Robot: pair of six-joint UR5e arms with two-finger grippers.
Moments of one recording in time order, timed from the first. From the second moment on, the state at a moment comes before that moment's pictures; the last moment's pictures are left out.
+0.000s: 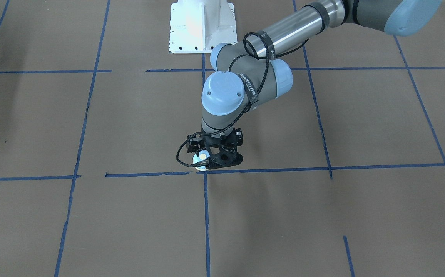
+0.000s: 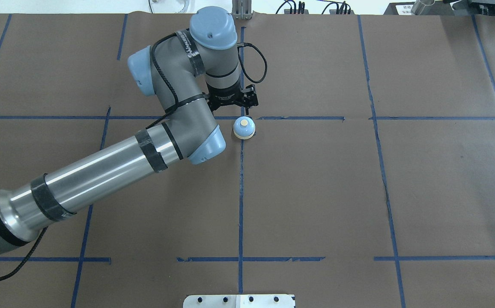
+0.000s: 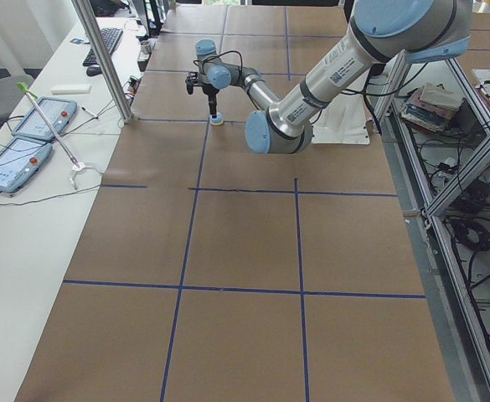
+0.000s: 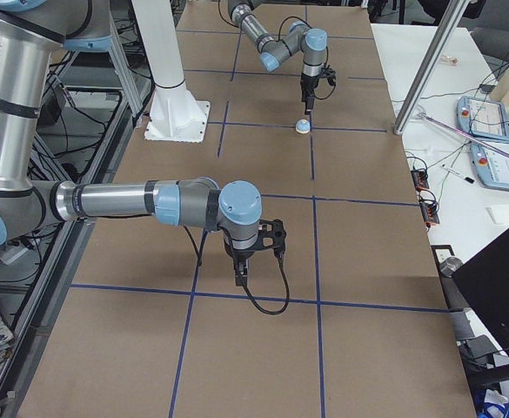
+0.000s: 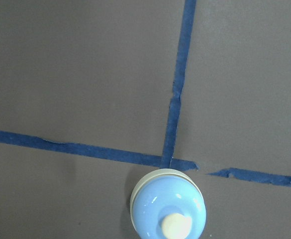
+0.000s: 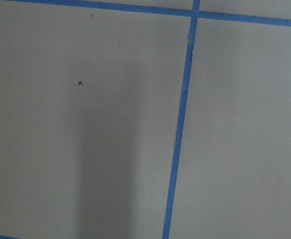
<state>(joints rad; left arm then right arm) -0.69 -2.57 -1.20 -1.64 -2.06 -1.17 1.57 -1.87 1.96 -1.69 2.39 -0.14</state>
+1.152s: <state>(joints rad) -1.10 -1.70 -1.95 -1.44 -2.15 -0.34 1.46 -1.74 1.95 -1.65 2.44 0.01</state>
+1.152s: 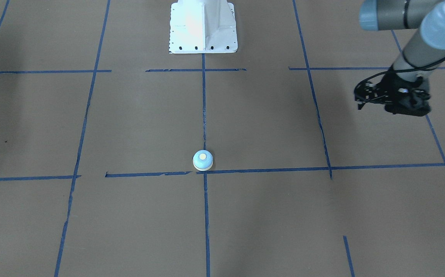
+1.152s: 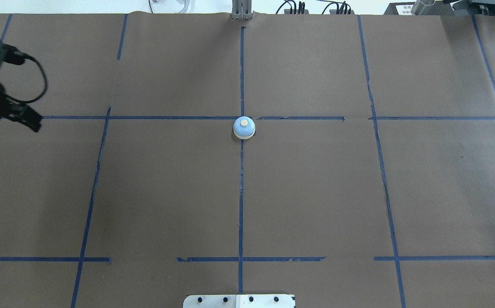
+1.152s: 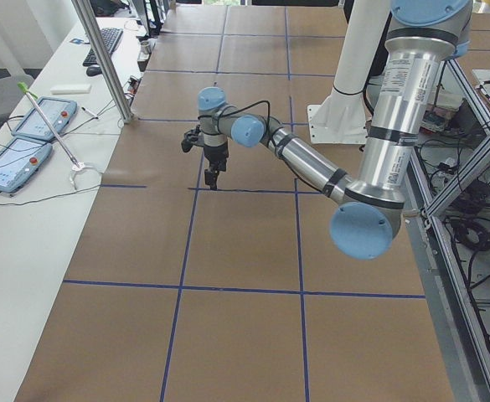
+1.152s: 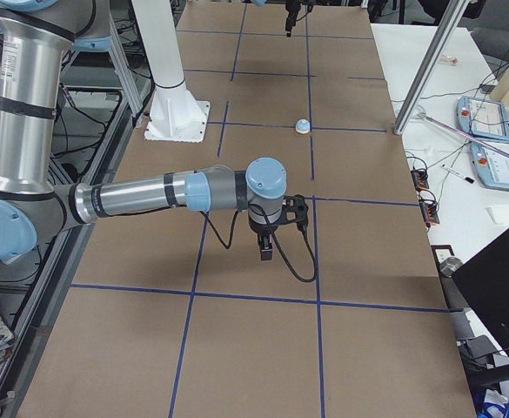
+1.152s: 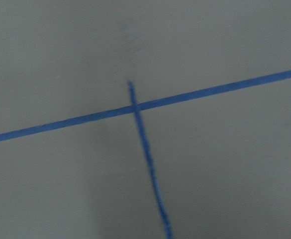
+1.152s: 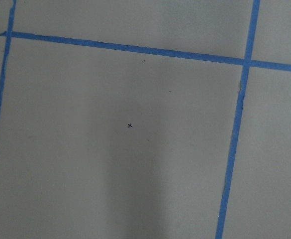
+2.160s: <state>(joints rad) -1.53 -1.33 -1.93 -1.44 -2.32 0.02 1.01 -1.25 1.96 -1.66 2.34 0.66</state>
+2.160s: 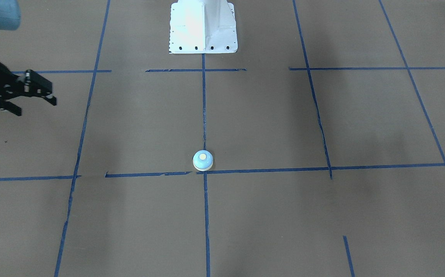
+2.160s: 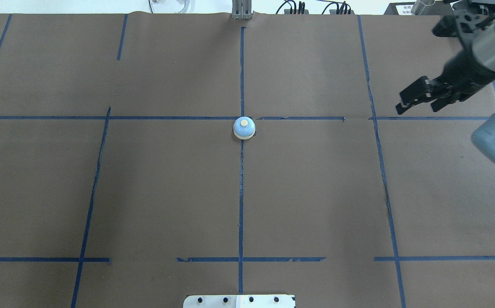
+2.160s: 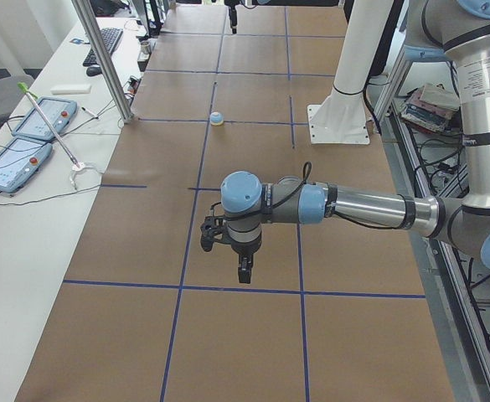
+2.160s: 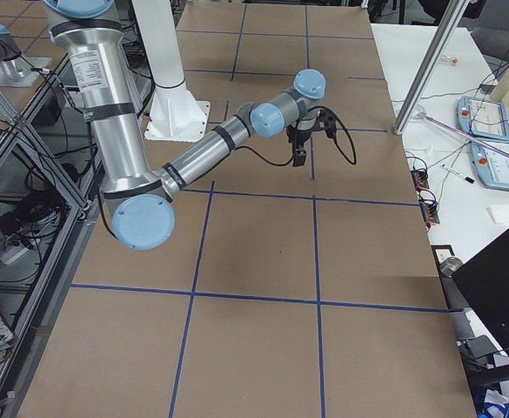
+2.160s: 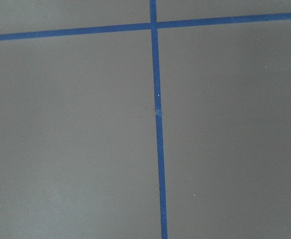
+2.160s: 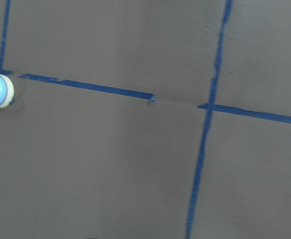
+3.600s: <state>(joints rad) -1.54 -1.33 -1.93 -1.44 -2.34 0.02 0.66 -0.52 1.09 -1.42 1.95 1.09</state>
